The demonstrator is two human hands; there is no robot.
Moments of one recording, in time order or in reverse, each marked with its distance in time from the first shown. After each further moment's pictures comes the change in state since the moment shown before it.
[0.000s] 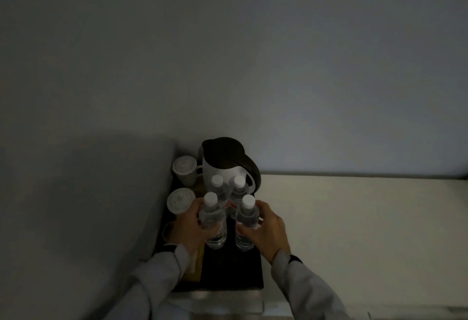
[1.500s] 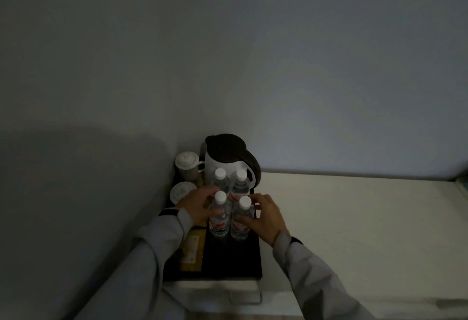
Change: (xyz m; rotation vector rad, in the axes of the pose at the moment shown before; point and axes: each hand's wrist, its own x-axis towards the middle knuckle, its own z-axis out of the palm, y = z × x) left_hand 0.035 0.014 -0.019 0.157 -0.324 0.105; right_hand 0.015 0.010 0.003 -0.090 -0.089 -0.134
